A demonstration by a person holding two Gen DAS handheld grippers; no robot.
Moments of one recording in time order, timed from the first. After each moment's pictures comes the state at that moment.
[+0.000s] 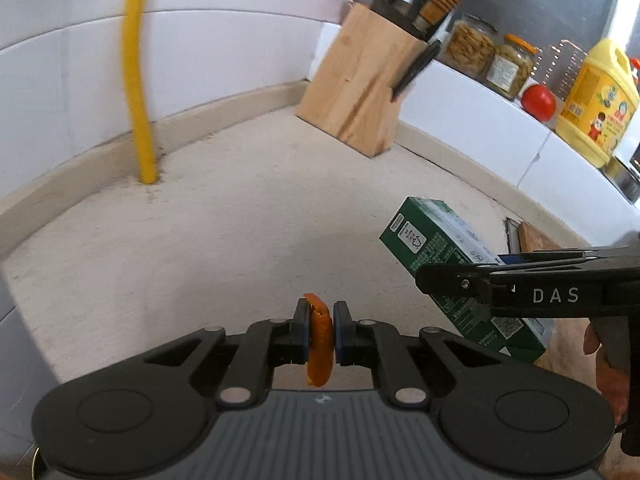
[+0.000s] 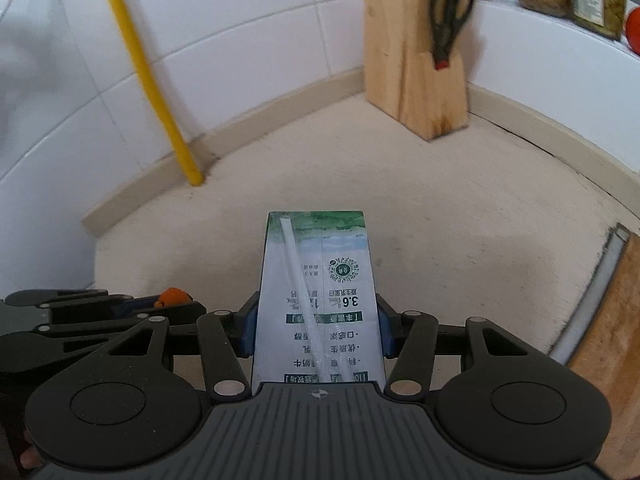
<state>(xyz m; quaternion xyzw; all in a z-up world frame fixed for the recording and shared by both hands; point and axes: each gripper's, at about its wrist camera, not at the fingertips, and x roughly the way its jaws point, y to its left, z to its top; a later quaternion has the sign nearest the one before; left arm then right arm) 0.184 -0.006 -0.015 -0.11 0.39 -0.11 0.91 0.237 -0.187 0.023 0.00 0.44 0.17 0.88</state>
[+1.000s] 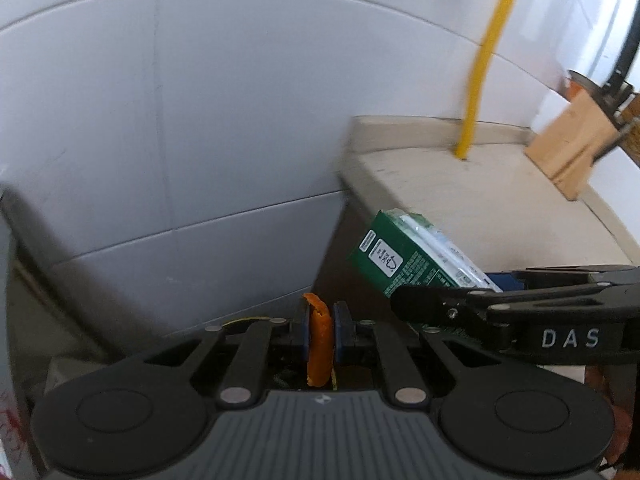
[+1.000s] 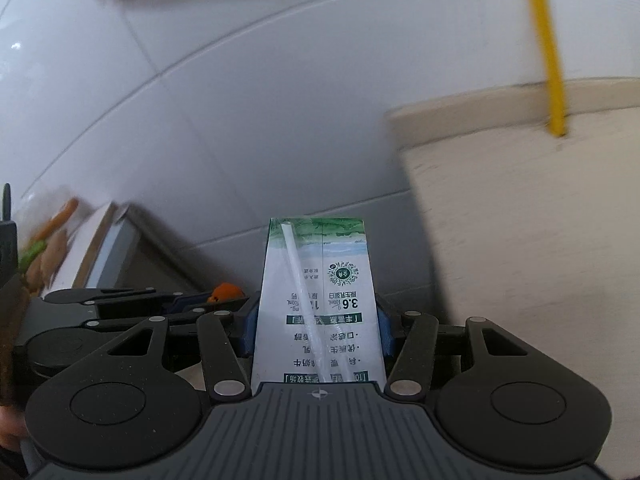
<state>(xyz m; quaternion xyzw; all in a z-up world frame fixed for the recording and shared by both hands) 0.007 0.182 -0.045 -0.20 0.39 0.14 0.89 0.154 0.060 -0.018 -0.05 0.47 0.43 0.77</state>
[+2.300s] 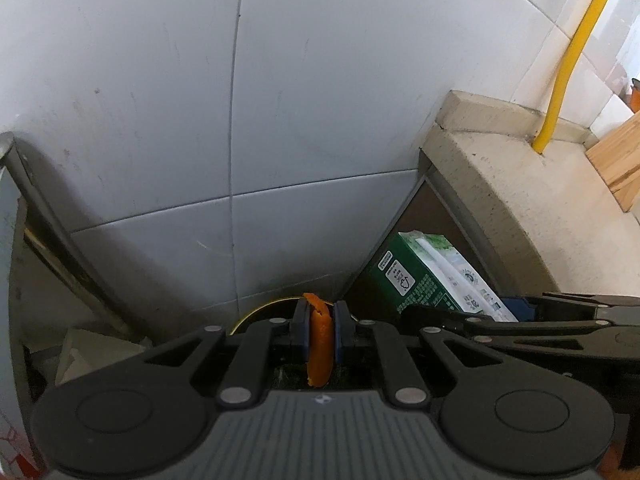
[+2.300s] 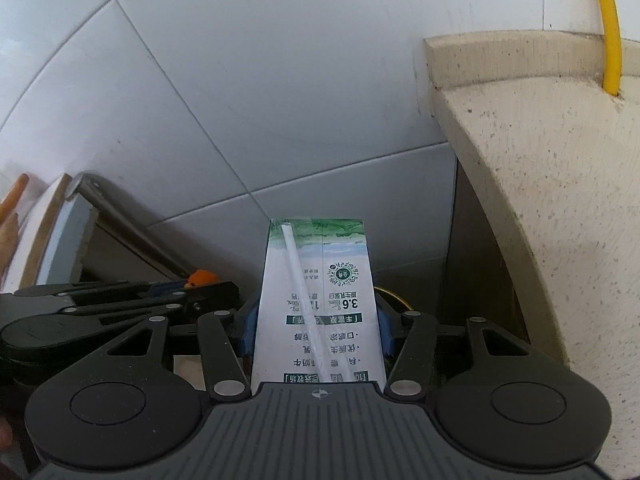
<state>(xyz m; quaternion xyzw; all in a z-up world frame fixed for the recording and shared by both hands) 0.025 0.233 -0.082 -0.23 0.43 0.18 0.85 0.155 0.114 -0.068 -0.08 0.52 0.39 0.76</state>
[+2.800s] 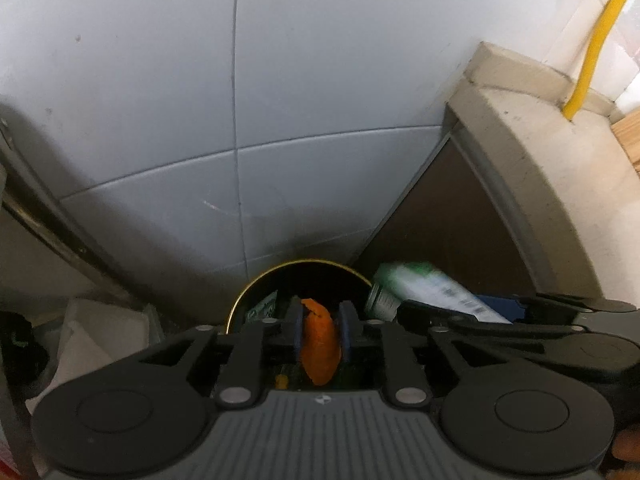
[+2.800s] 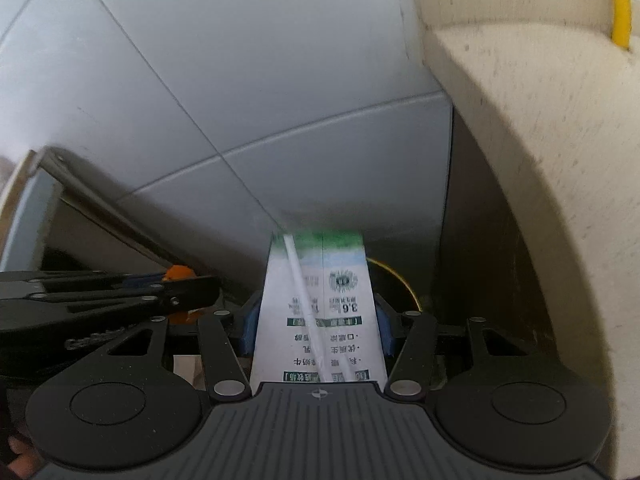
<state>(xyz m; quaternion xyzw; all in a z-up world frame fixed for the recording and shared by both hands) 0.042 0.240 -0.109 -0.24 0.50 0.19 0.81 0.166 0.122 -0.113 -0.08 0.56 0.36 0.74</state>
